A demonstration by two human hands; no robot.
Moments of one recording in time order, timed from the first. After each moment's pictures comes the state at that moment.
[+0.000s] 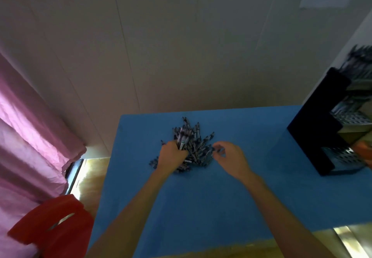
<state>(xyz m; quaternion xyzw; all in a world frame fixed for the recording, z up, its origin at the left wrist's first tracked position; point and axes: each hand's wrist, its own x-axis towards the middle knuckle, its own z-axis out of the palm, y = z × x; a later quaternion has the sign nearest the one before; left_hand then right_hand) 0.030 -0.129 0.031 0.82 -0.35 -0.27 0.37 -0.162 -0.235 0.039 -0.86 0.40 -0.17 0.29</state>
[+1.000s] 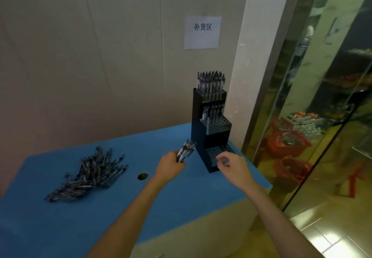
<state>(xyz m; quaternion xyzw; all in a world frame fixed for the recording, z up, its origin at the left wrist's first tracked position) -0.329 -0.260 0.105 0.72 -0.54 -0.29 0.32 -0.568 -0.325 0.102 -0.79 0.50 -0.26 0.23</state>
